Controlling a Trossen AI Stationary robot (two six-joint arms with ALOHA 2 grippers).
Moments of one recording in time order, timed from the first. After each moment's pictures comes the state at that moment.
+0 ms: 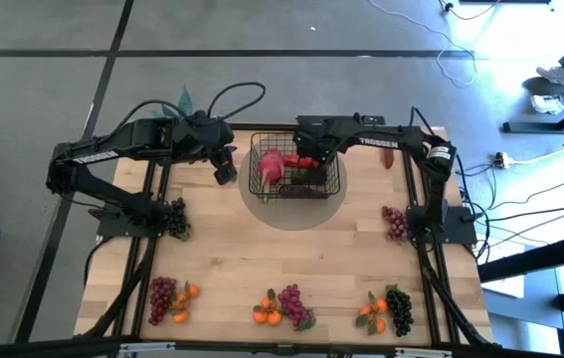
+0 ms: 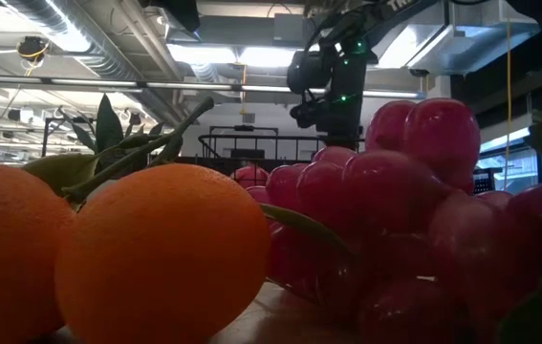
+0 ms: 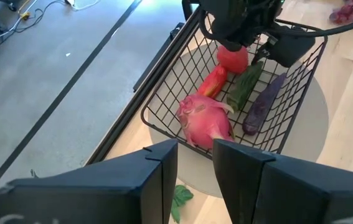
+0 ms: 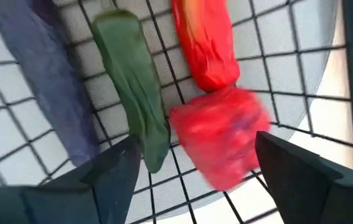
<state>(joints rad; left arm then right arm) 0.14 1.25 1.51 -0.99 -0.47 -0.15 -0.41 1.93 1.55 -1.00 0.12 -0.11</state>
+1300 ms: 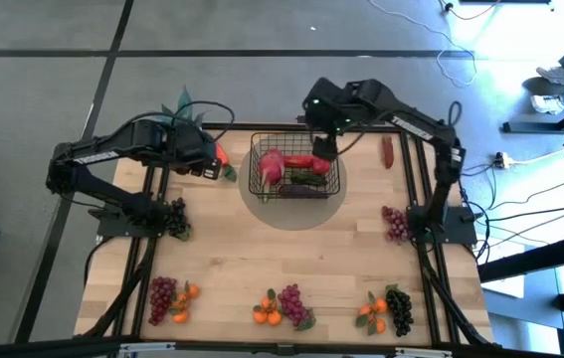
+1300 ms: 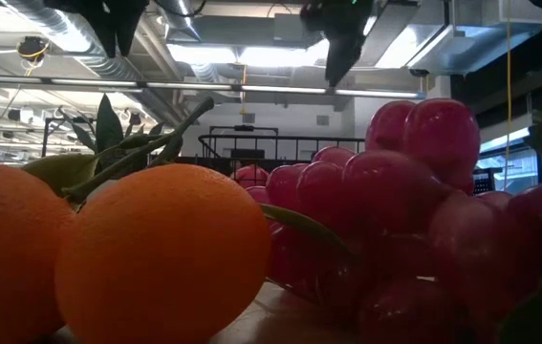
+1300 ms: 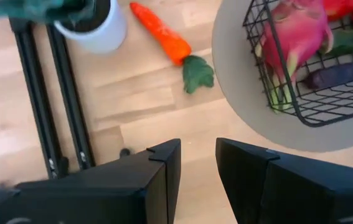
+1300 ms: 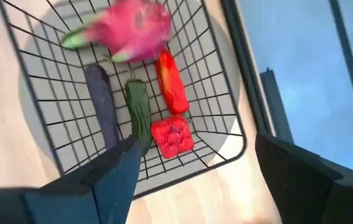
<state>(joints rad) 0.14 1.25 1.49 -1.50 -0.38 -1.17 -0.40 1.85 2.09 -1.40 0.10 -0.16</state>
